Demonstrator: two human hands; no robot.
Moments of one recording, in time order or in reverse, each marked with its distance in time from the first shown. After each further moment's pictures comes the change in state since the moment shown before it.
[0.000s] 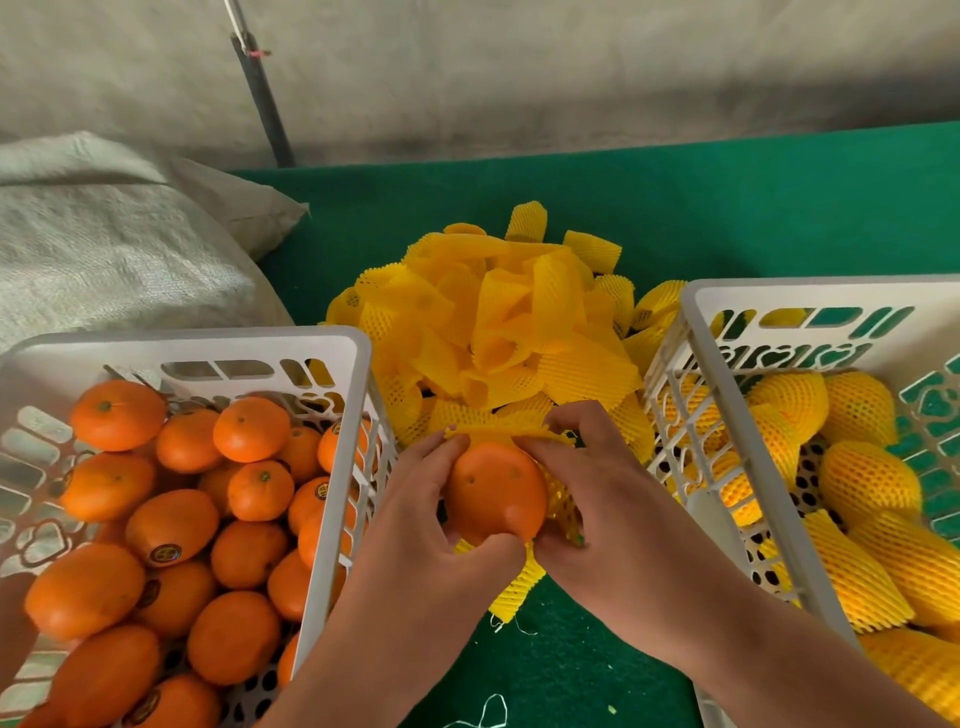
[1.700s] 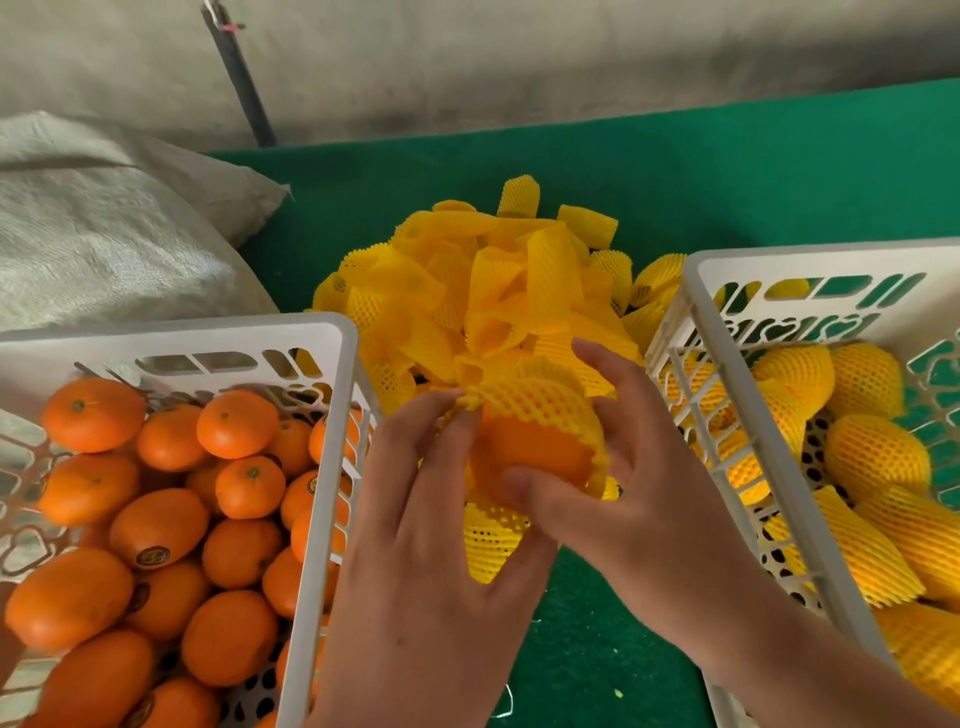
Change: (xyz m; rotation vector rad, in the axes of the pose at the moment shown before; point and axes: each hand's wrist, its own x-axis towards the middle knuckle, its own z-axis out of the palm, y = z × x) left_hand -0.013 0.017 0.011 0.373 0.364 0.463; right_hand 0.000 -0.020 -0.005 0.652 0.215 0.268
